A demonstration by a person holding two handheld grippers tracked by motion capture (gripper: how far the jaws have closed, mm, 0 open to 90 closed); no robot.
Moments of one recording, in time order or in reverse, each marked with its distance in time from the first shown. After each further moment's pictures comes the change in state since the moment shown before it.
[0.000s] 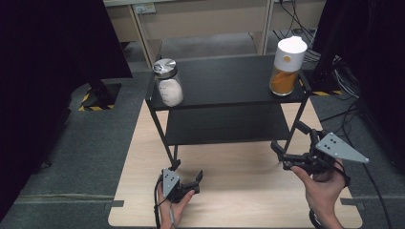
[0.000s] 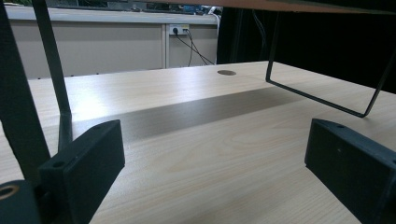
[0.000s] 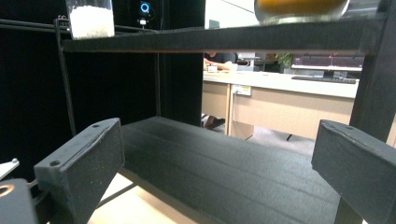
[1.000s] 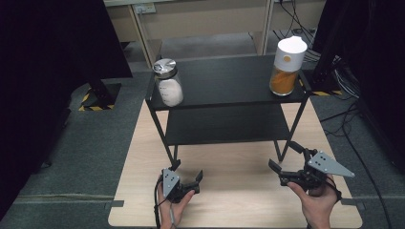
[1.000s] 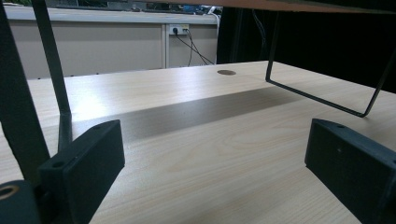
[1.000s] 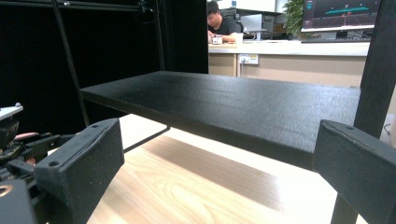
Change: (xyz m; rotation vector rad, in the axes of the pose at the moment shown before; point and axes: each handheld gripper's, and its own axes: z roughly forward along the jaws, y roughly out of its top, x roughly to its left) left arm 0.000 0.000 0.000 -0.001 0.000 -0.003; right arm -0.003 -0.057 -0.010 0.090 0.019 0.069
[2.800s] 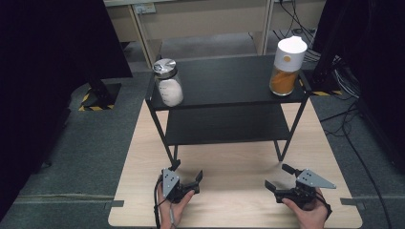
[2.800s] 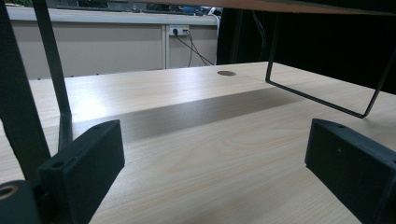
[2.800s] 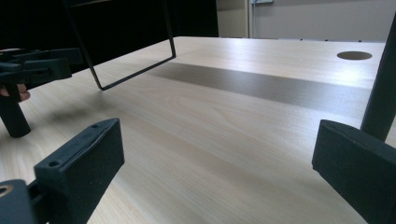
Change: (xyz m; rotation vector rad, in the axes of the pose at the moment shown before) left arm 0.000 -0.001 0.000 -0.004 -0.001 0.002; right arm -0.013 -0.066 0.002 0.184 0.038 0.086
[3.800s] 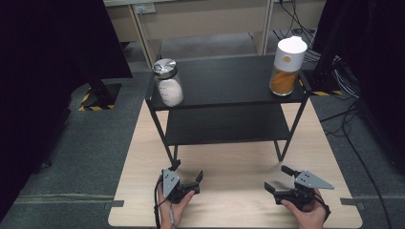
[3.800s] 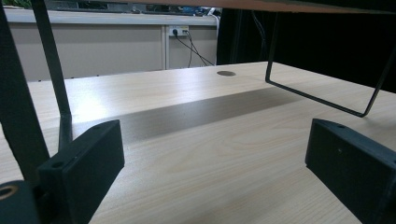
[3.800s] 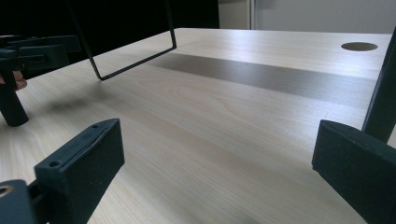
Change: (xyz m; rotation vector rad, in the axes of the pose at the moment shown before) left arm -0.001 0.000 0.000 -0.002 0.000 0.009; right arm 0.000 -0.002 0.002 0.023 0.004 -0.009
